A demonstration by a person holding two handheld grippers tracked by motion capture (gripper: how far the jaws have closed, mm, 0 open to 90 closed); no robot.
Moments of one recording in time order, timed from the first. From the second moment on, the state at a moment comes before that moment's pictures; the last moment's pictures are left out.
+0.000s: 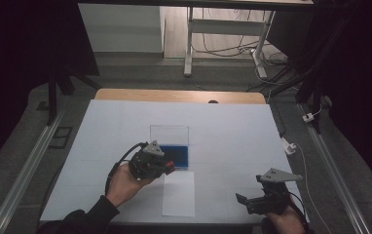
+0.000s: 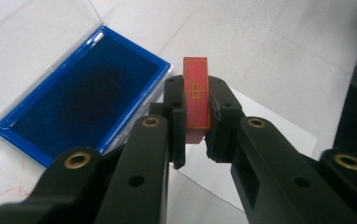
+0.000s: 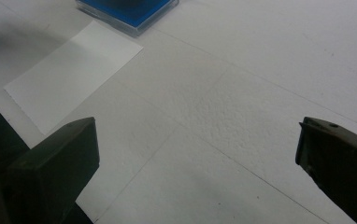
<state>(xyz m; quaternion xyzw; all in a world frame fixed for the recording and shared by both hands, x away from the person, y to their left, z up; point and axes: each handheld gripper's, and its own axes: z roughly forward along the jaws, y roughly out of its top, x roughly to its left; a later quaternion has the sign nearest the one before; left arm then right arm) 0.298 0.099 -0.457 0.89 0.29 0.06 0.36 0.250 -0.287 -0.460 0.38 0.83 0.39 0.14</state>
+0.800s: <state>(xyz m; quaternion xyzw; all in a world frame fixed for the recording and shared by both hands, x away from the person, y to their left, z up) 0.288 0.075 -0.480 0.90 0.26 0.04 0.34 0.251 -0.286 -0.461 0.38 0.83 0.38 0.14</state>
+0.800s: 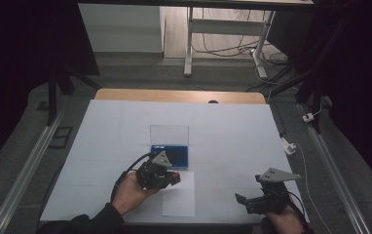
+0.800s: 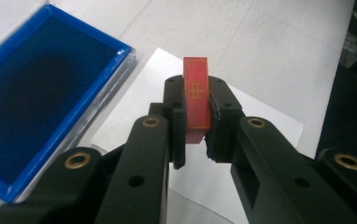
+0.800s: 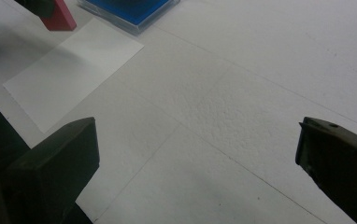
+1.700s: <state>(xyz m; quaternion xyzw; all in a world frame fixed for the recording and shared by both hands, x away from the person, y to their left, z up) 0.284 0.059 -0.501 0.92 0.24 0.04 0.31 0.250 -0.286 -0.461 0.38 0.83 0.38 0.14</state>
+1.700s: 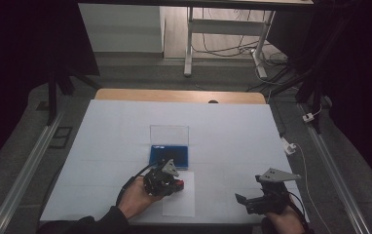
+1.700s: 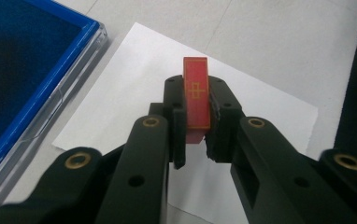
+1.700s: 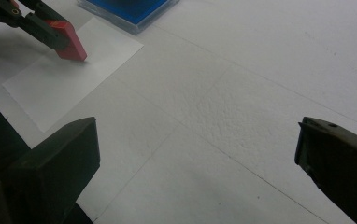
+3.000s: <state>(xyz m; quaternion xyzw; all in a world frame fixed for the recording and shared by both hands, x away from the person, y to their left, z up) 0.285 0.061 -0.512 0.91 0.26 0.02 0.32 0.251 -0.284 -0.461 0.38 0.83 0.38 0.14</state>
